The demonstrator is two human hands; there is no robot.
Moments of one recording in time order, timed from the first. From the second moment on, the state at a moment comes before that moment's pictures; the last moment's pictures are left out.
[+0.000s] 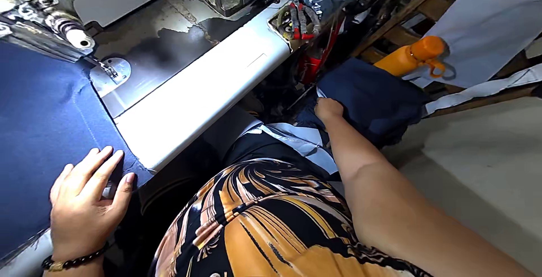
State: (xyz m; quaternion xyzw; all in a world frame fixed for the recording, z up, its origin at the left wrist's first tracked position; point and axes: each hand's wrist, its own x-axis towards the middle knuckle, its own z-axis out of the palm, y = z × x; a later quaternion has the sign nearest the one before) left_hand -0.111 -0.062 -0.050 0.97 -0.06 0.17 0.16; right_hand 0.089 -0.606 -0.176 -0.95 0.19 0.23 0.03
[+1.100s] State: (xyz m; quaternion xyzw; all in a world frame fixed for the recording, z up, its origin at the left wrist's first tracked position) left_hand 0.048 -0.065 0.048 0.94 0.30 0.02 0.15; right_hand 0.124 -0.289 -0.033 -0.81 -0.53 -0.03 0.26
